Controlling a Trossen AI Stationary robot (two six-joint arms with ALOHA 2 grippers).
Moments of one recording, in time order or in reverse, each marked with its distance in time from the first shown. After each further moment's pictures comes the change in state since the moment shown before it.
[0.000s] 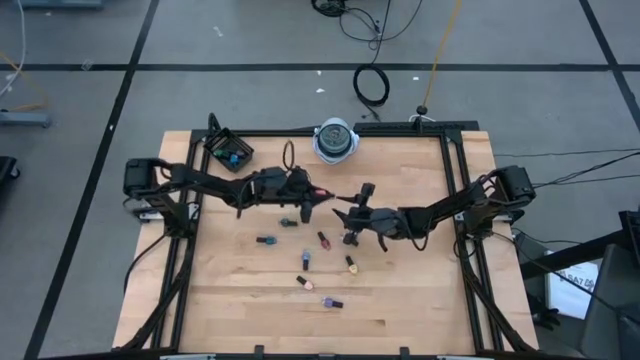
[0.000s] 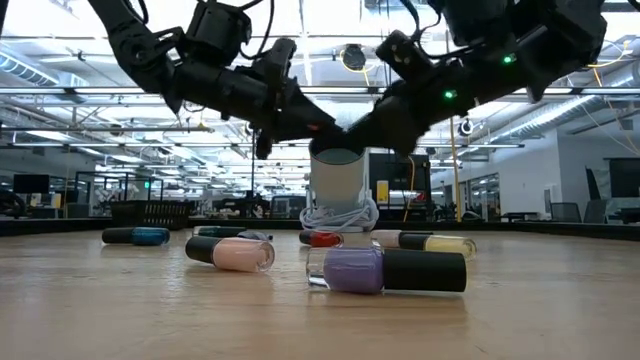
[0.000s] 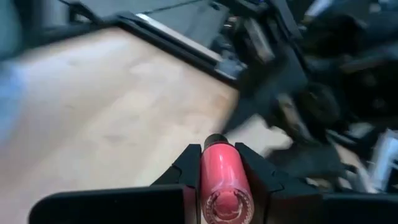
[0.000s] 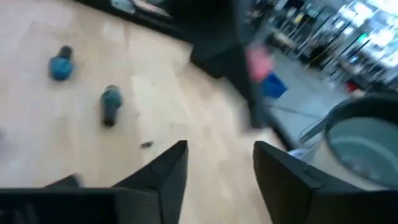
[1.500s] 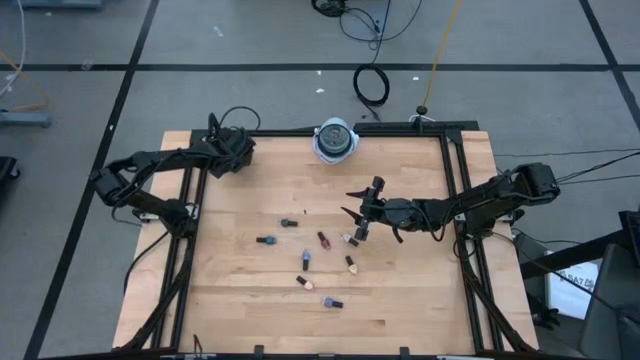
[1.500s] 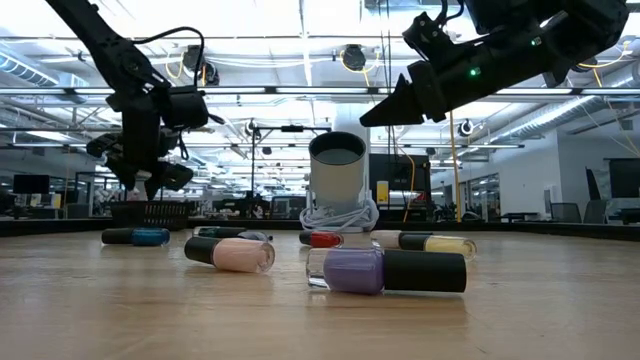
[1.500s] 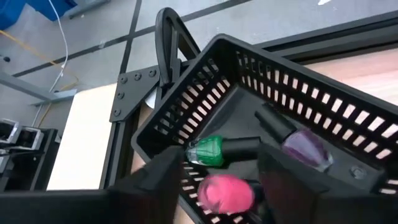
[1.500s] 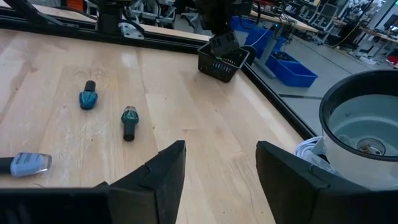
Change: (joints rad) left arm 0.593 -0.225 -0.056 -1.107 -0.816 -0.129; right arm -0.049 -0.196 -0.082 -0.093 -0.129 0.174
